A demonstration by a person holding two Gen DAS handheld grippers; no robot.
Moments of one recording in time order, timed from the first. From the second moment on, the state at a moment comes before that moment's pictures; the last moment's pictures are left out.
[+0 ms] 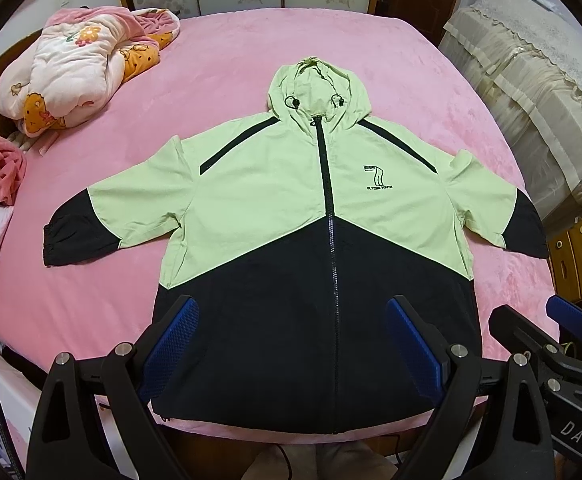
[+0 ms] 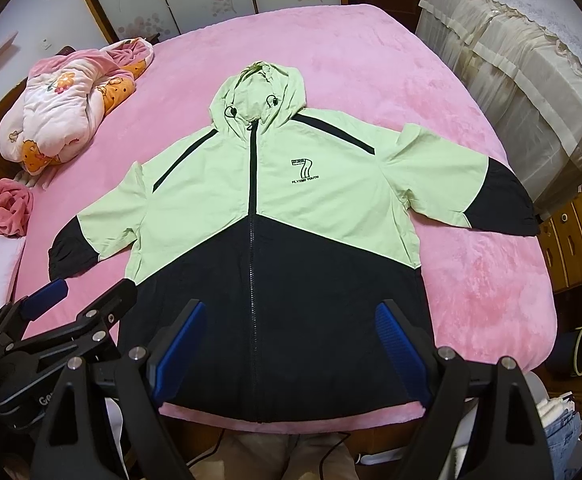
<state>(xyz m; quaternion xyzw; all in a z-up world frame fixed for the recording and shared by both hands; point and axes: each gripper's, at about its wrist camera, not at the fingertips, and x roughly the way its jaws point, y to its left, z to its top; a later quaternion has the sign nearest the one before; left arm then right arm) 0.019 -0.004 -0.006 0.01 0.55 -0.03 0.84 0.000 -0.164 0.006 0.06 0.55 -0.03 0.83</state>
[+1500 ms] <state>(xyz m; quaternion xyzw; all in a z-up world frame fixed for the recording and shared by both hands) 0.019 0.010 0.014 0.03 0.52 -0.08 0.85 -0.017 -0.146 0.023 0.09 0.53 -0.07 0.84</state>
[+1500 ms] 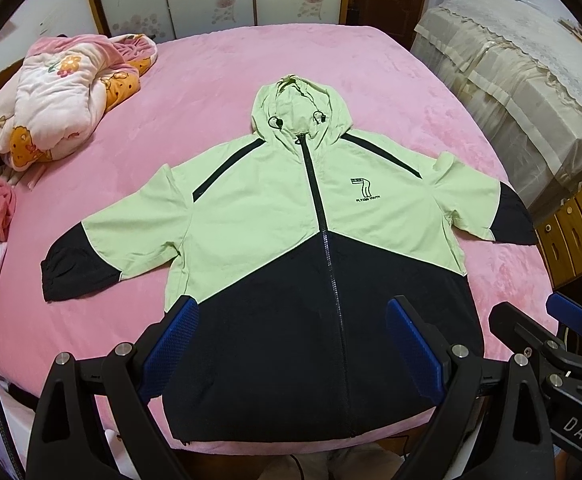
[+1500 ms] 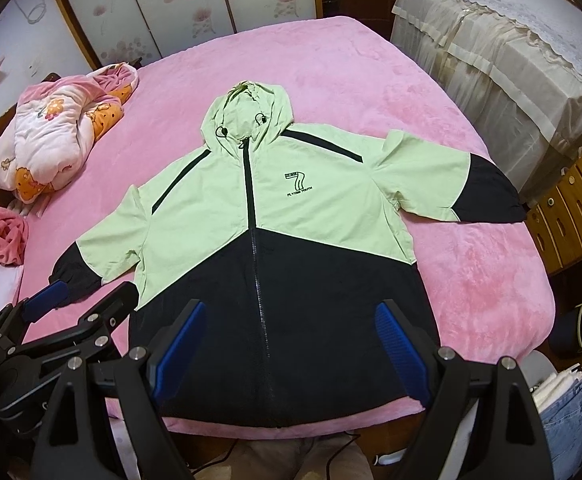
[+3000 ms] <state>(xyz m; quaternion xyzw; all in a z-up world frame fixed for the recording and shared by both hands) 0.159 -0.259 -0.073 0.09 0.54 -0.10 0.83 0.069 -0.456 -0.075 0.20 0.51 -0.16 0.82</state>
